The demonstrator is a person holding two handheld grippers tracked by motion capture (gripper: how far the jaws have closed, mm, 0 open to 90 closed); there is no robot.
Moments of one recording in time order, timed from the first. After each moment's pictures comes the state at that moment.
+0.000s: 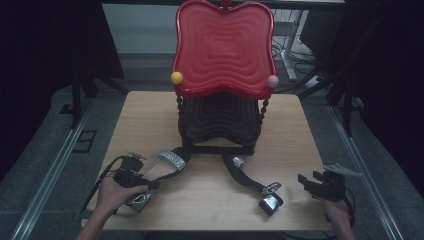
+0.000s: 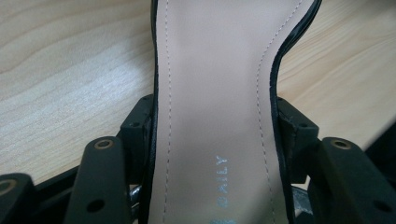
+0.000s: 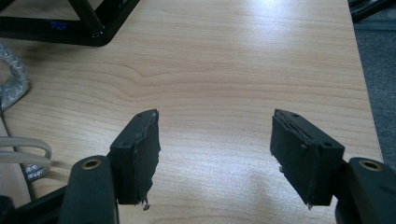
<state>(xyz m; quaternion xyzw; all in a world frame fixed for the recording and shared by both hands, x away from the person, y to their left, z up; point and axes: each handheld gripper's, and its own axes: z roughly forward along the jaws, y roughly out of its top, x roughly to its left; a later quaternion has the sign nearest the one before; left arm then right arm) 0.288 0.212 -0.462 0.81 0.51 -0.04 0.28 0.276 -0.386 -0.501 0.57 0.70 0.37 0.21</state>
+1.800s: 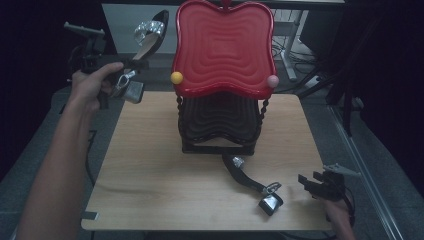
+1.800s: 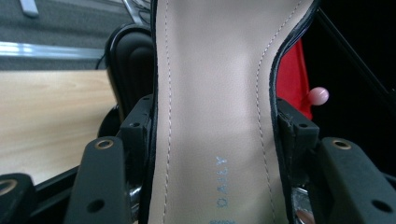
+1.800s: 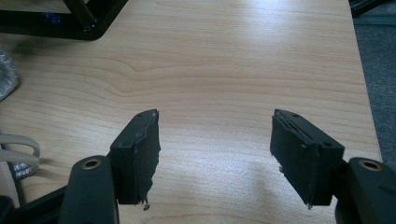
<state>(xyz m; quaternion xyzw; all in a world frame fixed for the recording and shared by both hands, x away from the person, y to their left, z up) 0.421 0.244 -0.214 0.67 0.52 -0.03 0.53 0.278 -0.389 -0.505 0.58 0.71 0.36 0.20</state>
